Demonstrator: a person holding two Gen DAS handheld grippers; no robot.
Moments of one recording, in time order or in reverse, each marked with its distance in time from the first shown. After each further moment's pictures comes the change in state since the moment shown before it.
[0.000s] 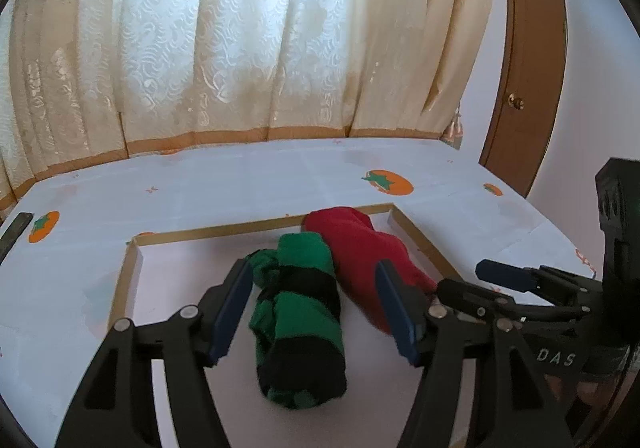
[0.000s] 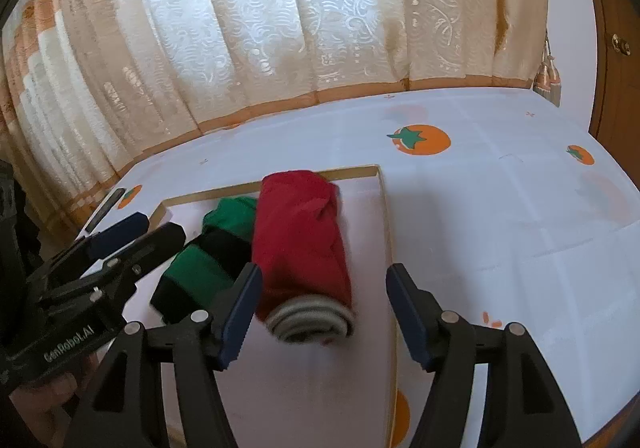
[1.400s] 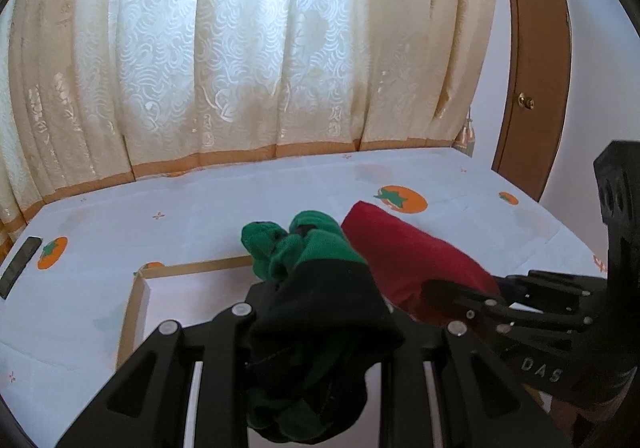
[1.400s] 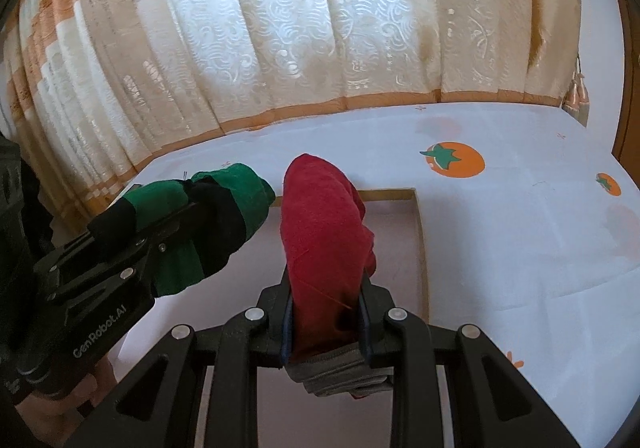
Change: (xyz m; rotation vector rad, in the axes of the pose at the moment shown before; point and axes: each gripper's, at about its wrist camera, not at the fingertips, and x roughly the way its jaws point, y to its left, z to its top) left arm 0.019 -0.009 0.019 0.036 -0.029 0.065; right arm 0.018 0.011 0.021 -0.054 0.010 0.062
